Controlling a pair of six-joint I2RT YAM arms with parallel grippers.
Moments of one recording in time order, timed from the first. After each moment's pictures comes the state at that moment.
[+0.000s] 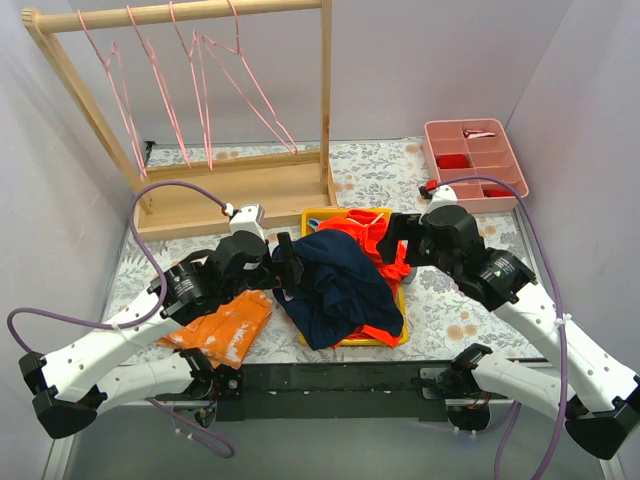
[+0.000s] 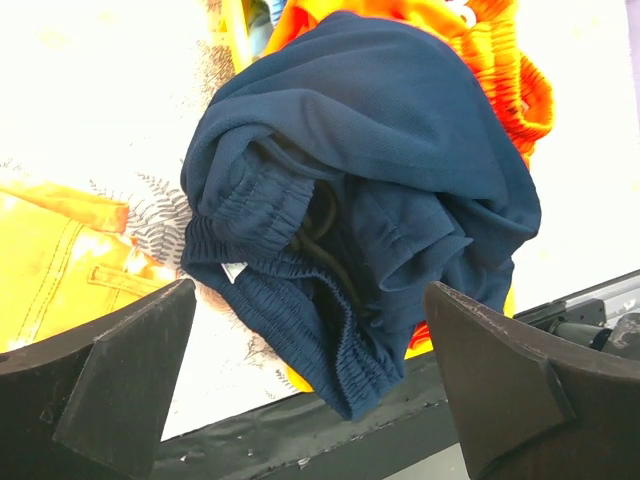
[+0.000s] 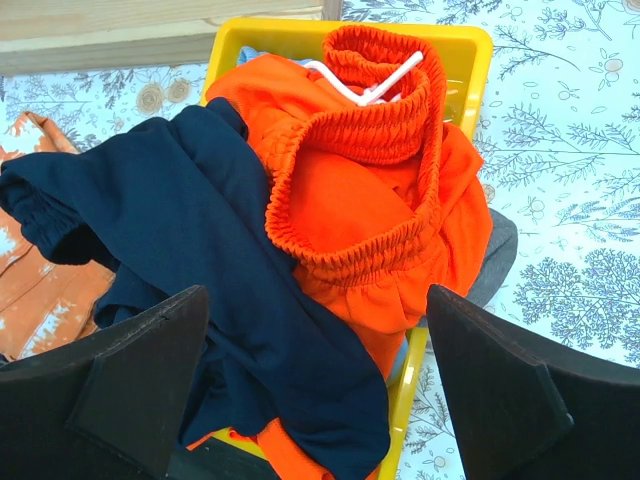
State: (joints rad) left arm -0.95 0.93 1.03 -0.77 -0.37 -0.78; right arm 0.70 0.91 1.01 -0.67 0.17 0.49
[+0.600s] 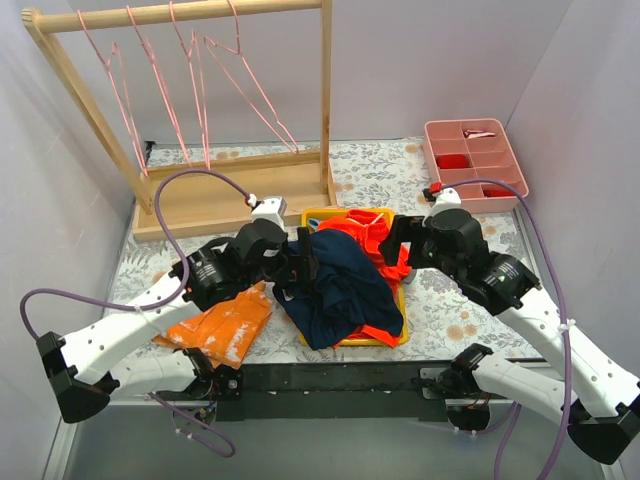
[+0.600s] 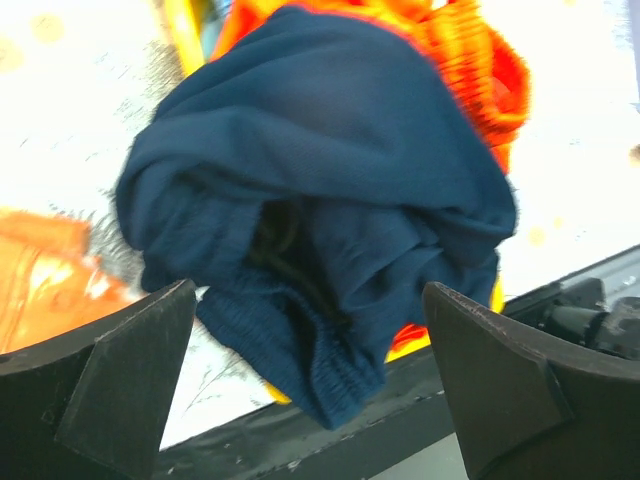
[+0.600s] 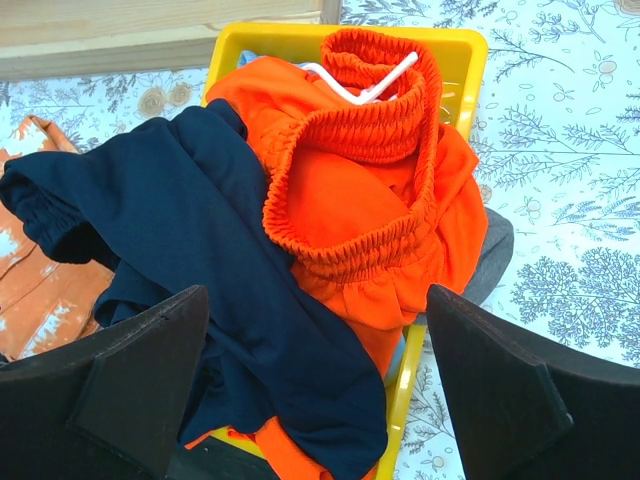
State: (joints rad) left arm -0.95 1.04 1.08 -0.73 -0.31 -0.74; right arm 0.70 0.88 1.00 -0.67 0.18 0.49
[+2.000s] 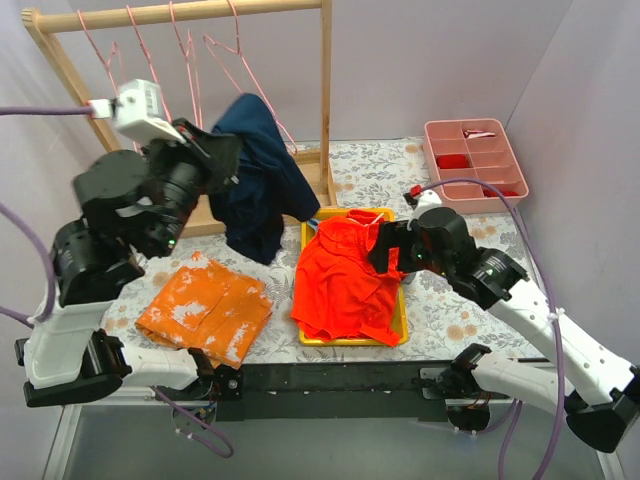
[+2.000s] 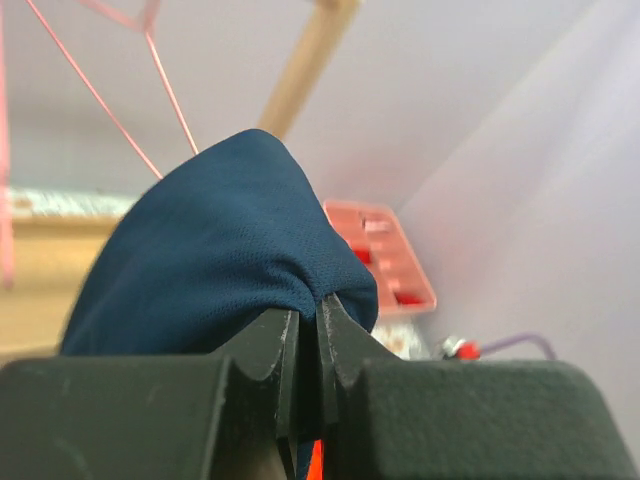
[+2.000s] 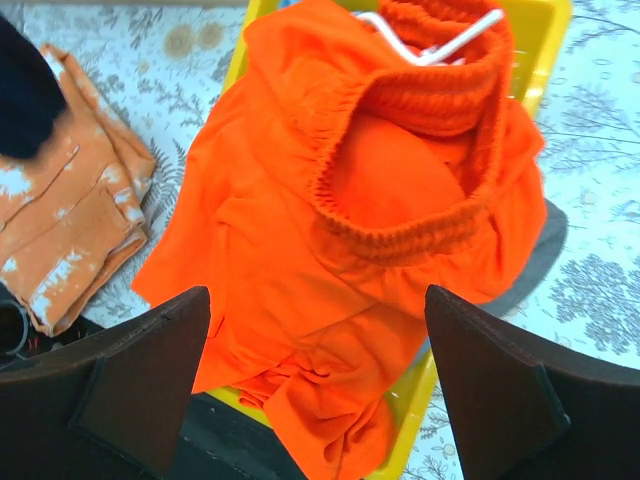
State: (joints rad) left arm -1.04 1.21 2.04 -0.82 -0.75 -0.49; right arm 0.73 0.92 1.00 -0.67 0.08 0.47
